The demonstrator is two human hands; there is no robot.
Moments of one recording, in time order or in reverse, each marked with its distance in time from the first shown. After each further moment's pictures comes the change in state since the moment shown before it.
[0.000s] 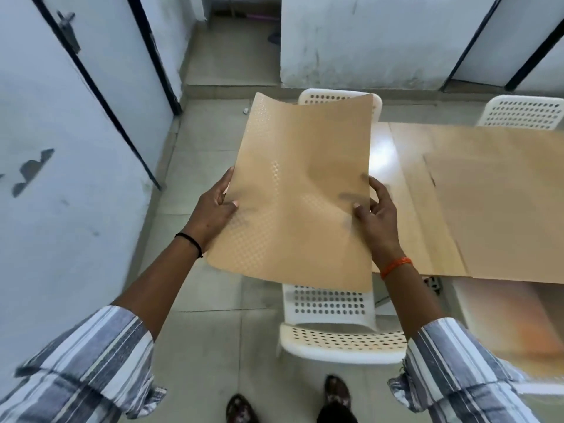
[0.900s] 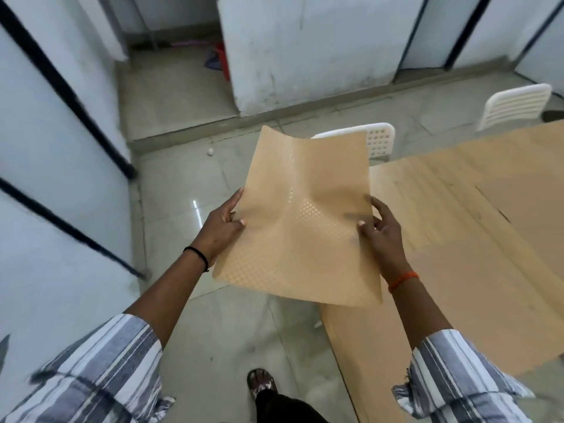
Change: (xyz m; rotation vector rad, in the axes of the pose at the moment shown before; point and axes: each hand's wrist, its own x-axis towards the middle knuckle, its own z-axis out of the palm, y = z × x) left_hand 0.396 -0.001 -0.171 0.104 -0.399 -0.082; right_hand 0.225 -0.016 0.245 -0.055 0.314 0.138
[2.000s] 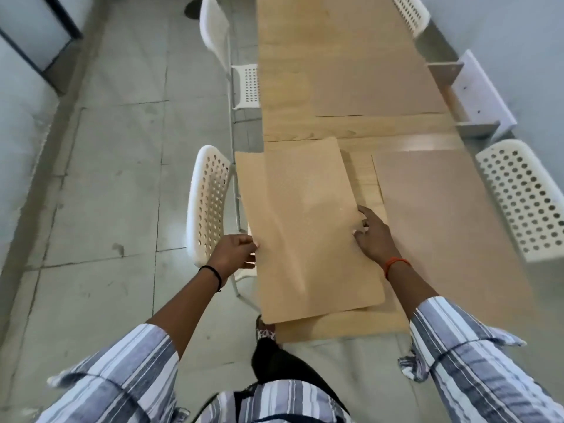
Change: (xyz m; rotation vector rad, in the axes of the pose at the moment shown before) left_hand 0.440 0.094 0.158 0.624 -1.175 -0.079; right_hand 0.144 0.050 0.077 -0.121 0.964 0.809
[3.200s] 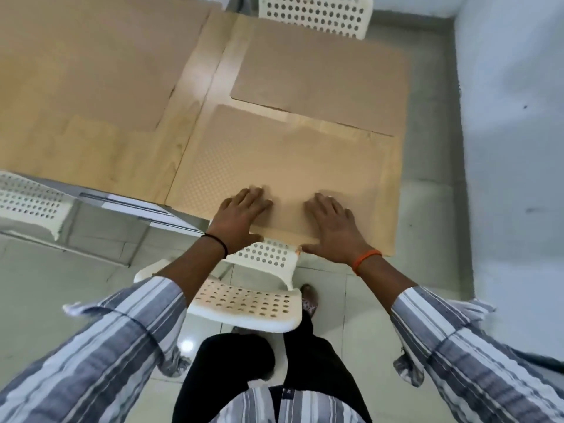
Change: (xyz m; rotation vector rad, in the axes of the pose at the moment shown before) left_hand 0.215 0.115 -0.014 1.789 -1.007 1.373; right_hand -0.066 -0.121 0.212 -0.194 0.330 0.590
